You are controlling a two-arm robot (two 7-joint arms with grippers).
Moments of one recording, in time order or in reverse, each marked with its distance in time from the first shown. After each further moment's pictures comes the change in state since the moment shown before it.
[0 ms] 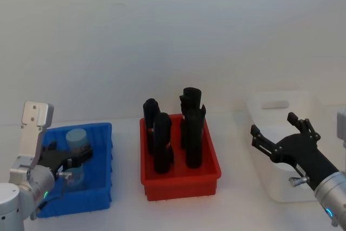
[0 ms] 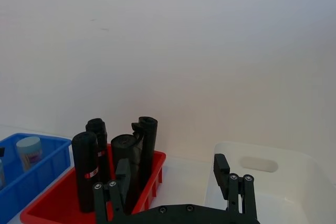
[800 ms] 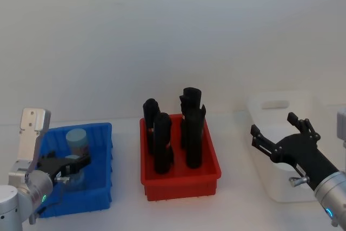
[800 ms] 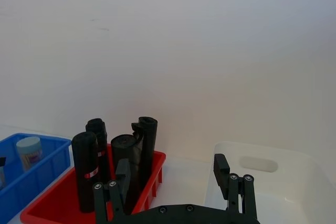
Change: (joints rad) left arm -0.022 -0.015 -0.012 0.077 -0.020 0.015 -0.027; right arm 0.000 0.000 0.000 0.000 0.000 0.000 0.000
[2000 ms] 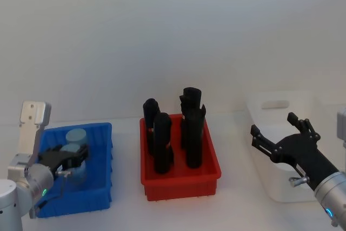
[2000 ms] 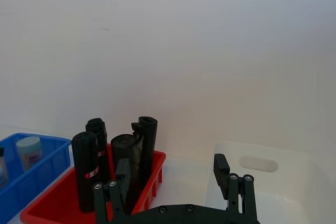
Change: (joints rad) left arm 0.006 0.001 -0.013 -0.055 0.007 0.022 -0.012; right arm 0.000 0.000 0.000 0.000 0.000 0.000 0.000
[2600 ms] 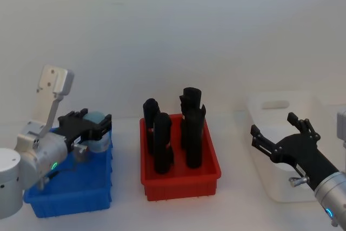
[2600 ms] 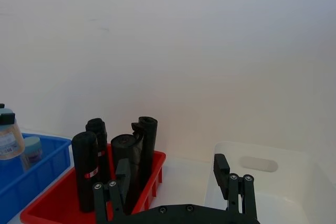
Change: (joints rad) left arm -0.033 0.014 0.009 -0.171 0.110 0.067 -0.161; right arm 0.000 0.000 0.000 0.000 0.000 0.000 0.000
